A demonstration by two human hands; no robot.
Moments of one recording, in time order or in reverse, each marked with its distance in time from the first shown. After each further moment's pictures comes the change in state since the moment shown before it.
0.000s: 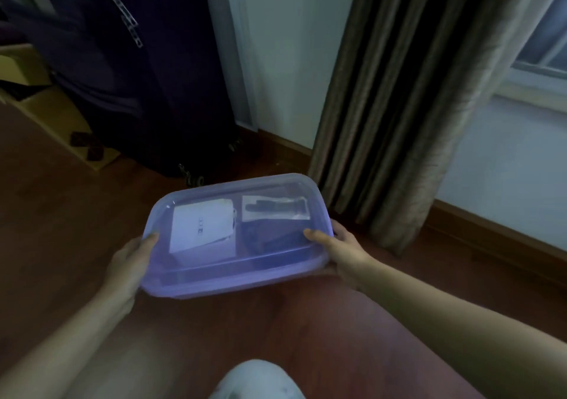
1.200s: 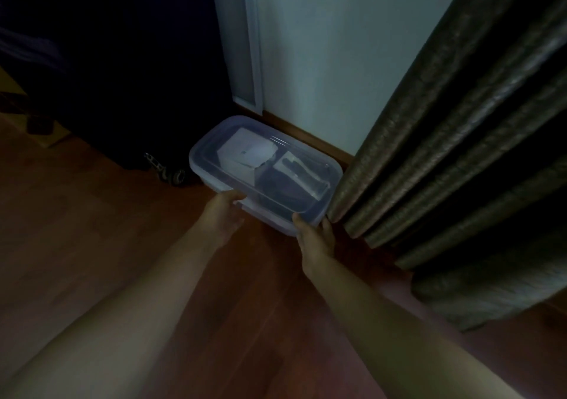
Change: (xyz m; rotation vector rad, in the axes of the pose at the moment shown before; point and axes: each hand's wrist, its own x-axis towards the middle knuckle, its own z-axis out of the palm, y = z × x) left_hand 0.140 0.032 0.212 -0.430 -0.393 -0.335; right_hand 0.233 0.051 0.058 0.255 0.377 -0.001
